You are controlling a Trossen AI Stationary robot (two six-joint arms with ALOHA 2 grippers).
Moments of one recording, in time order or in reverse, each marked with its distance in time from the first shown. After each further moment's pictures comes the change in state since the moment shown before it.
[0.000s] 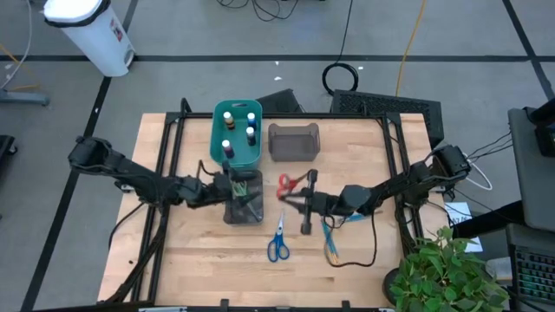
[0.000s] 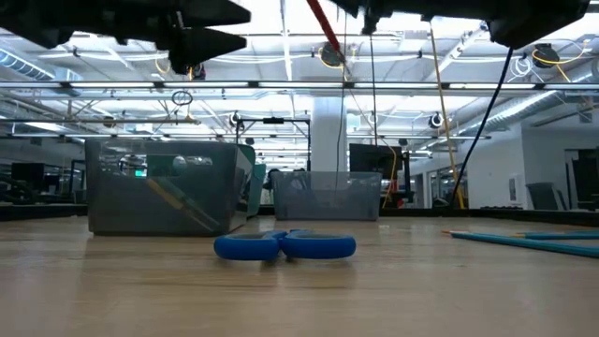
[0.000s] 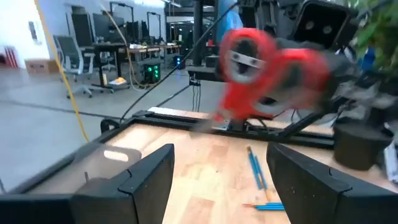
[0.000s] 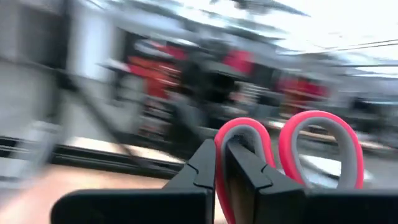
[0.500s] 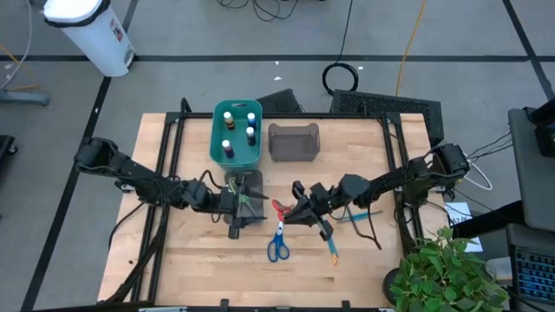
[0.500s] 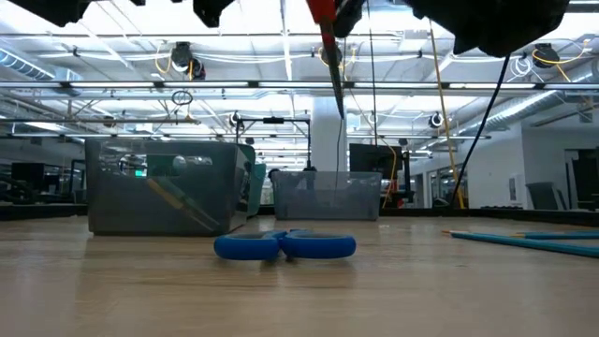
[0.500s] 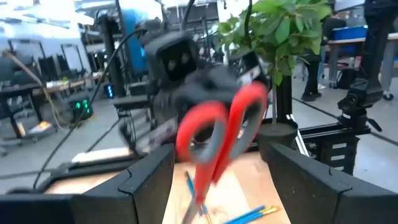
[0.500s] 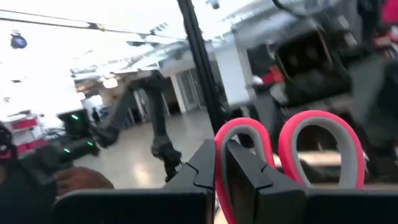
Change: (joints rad) left arm -0.046 0.078 0.140 -0.002 0.290 0.175; right arm -0.101 -0.002 0.001 0.042 -0.621 0.626
